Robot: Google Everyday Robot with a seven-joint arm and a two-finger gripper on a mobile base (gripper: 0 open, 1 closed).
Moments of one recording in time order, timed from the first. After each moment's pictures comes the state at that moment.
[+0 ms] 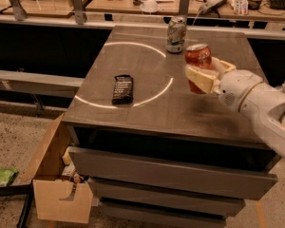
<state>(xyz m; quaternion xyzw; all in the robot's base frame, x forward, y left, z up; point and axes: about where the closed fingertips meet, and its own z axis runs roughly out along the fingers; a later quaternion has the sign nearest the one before) 0.590 -0.158 0.929 -0.21 0.67 0.20 0.68</state>
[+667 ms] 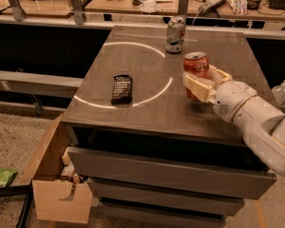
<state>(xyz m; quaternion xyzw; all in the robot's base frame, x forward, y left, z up) 0.584 -0.155 0.911 -0.20 0.66 0.20 0.70</state>
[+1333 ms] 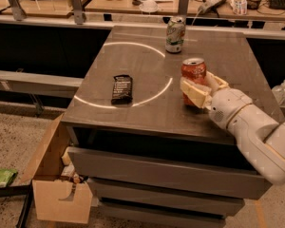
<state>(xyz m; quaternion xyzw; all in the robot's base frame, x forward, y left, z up) 0.578 -0.152 0.895 -0.18 0.66 0.20 0.70</state>
